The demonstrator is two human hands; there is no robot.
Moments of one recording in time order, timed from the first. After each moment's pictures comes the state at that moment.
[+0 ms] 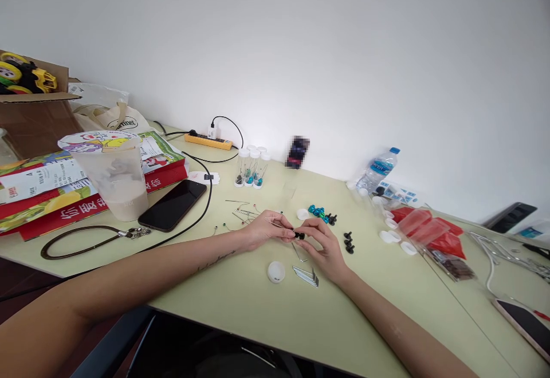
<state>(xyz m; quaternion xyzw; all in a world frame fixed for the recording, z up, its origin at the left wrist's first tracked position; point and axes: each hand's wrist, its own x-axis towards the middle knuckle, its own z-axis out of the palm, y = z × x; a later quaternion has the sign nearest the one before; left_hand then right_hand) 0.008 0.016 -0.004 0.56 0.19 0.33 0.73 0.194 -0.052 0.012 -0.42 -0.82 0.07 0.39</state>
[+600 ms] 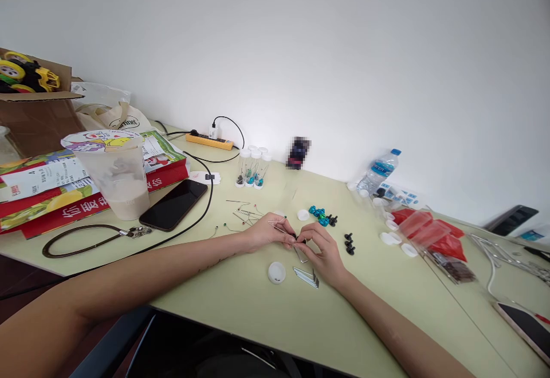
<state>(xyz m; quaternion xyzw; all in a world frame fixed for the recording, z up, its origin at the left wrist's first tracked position) 0.010 0.015 -0.007 0.60 0.16 0.30 0.73 0.190 -0.053 0.008 -0.41 -0.83 0.04 0.38</state>
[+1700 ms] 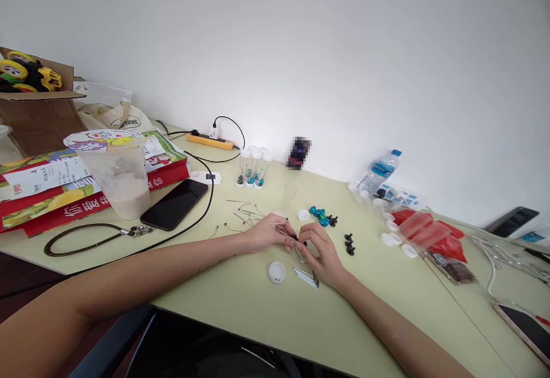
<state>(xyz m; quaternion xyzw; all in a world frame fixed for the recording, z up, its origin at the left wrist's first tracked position) 0.010 0.013 -0.005 0.60 0.16 0.29 0.72 0.186 -0.058 0.014 -0.41 -0.84 0.03 0.34</state>
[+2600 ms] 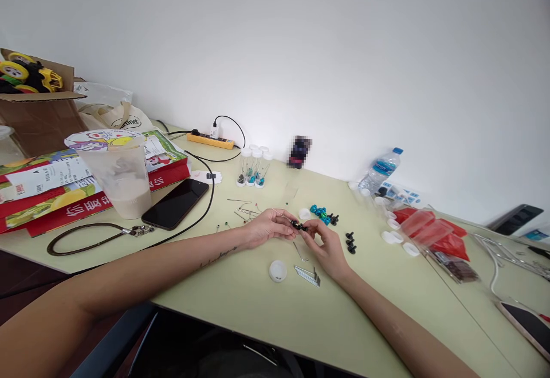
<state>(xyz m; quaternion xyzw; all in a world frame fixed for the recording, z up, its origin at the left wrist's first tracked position) 0.005 0.020 -0.003 0.50 0.15 0.32 0.79 0.191 -0.048 0.010 -0.51 -0.77 0.07 0.38</state>
